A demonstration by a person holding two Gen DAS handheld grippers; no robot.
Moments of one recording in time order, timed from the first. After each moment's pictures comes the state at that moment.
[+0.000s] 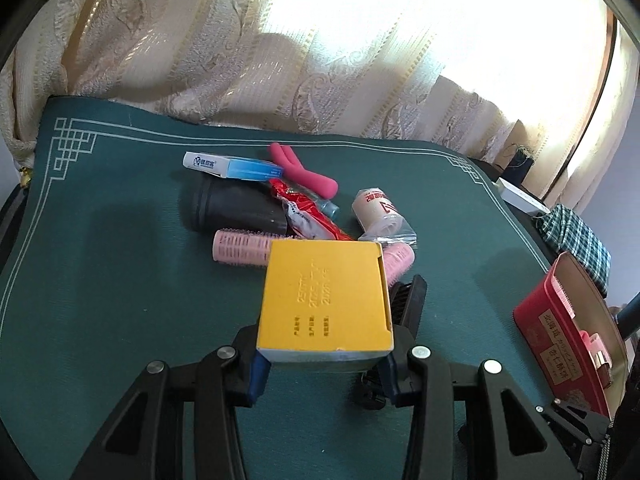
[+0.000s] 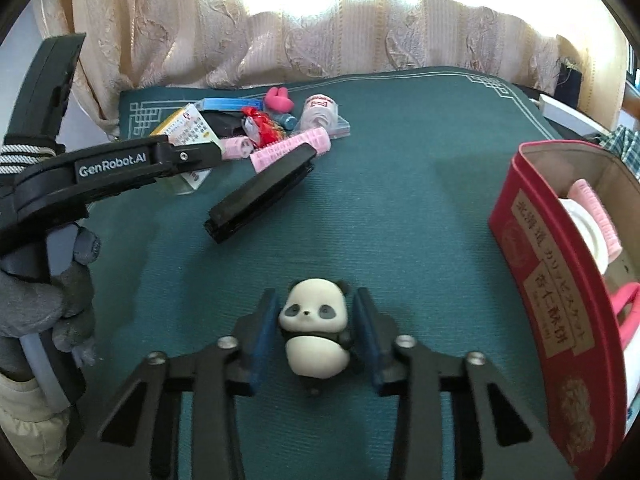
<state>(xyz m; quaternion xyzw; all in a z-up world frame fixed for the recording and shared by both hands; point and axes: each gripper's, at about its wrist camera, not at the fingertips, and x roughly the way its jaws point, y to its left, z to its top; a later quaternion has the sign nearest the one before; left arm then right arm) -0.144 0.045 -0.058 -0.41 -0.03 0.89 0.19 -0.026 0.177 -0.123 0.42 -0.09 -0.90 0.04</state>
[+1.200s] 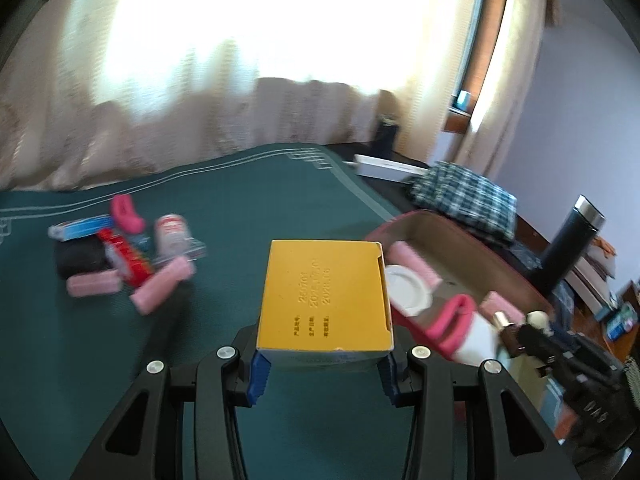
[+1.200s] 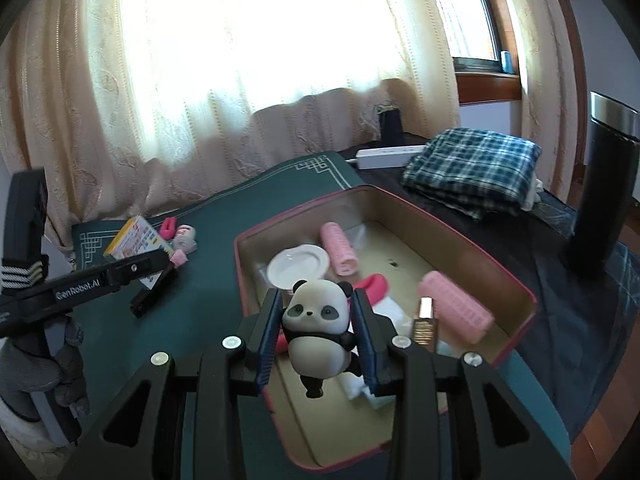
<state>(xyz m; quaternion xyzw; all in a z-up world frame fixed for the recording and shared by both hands) -0.046 0.185 -0.005 -0.37 0.04 0.86 0.35 0.113 0.323 -0.060 0.28 -0.16 -0.94 -0.12</state>
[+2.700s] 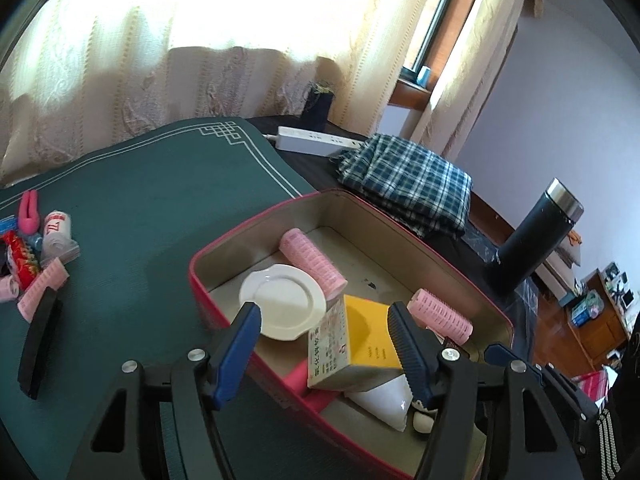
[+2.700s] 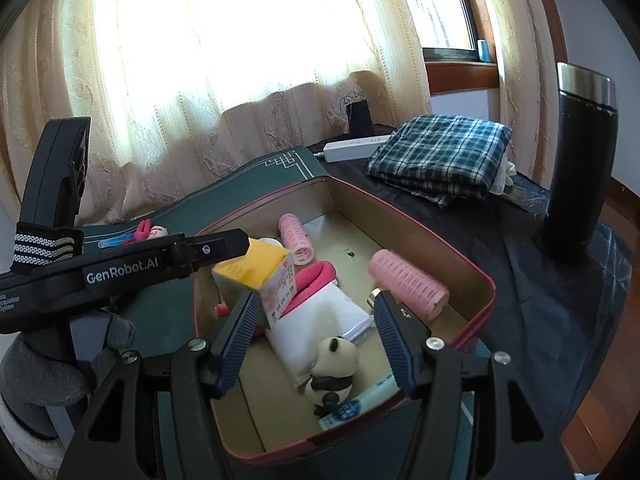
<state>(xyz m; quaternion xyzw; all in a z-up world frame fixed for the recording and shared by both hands) -0.037 0.275 -0.022 -0.41 0.02 0.82 0.41 0.124 0.341 -0.067 0.28 -0.17 -0.93 -0.15</state>
